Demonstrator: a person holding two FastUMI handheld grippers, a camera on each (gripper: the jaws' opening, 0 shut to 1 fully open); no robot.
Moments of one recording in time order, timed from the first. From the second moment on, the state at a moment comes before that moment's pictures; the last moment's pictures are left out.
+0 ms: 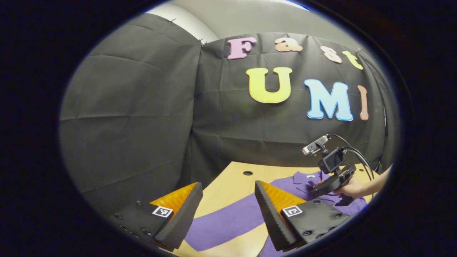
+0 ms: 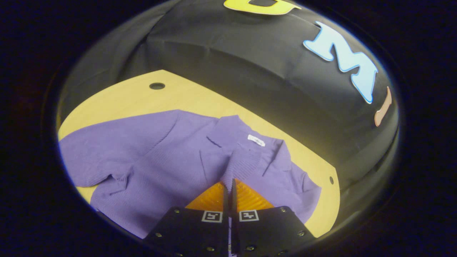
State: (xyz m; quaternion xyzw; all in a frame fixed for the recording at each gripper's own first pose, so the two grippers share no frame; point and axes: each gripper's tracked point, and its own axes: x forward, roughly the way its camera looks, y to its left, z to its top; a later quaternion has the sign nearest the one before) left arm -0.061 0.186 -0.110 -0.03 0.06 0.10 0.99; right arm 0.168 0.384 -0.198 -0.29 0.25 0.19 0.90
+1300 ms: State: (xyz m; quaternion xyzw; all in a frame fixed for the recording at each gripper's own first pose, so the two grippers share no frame) left arm -0.076 0.238 -0.217 -0.05 0.17 0.21 0.96; right arm 0.072 0.409 -0.091 -0.19 0.13 0.30 0.93
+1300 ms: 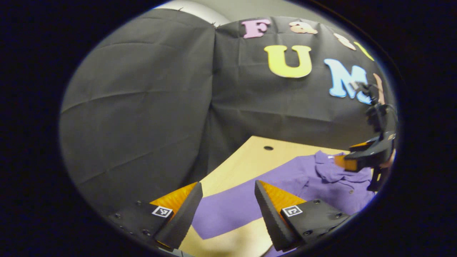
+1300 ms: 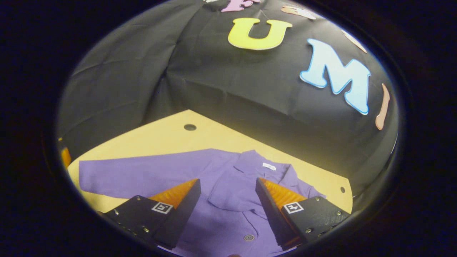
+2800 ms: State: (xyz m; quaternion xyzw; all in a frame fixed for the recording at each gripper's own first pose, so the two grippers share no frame) left arm -0.067 0.278 -0.348 -0.07 0.31 0.24 0.91; right arm 0.009 0.302 -0.024 -0.05 0.14 0.25 0.96
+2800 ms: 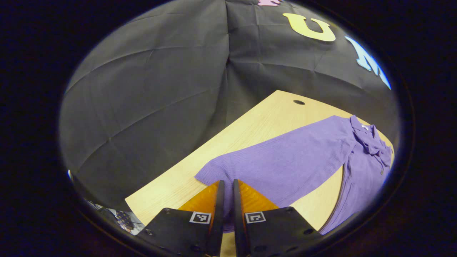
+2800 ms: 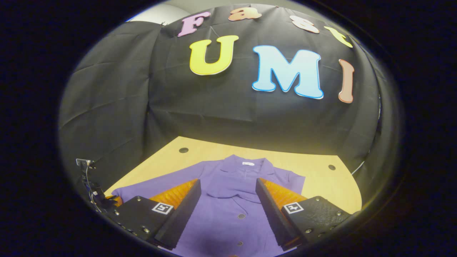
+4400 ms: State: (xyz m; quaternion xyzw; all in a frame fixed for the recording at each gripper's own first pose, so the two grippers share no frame) left arm 0.171 -0.175 -0.156 -0.06 0.18 -0.11 0.98; right arm 0.030 0.008 -0.065 0.00 0.16 0.07 0.98
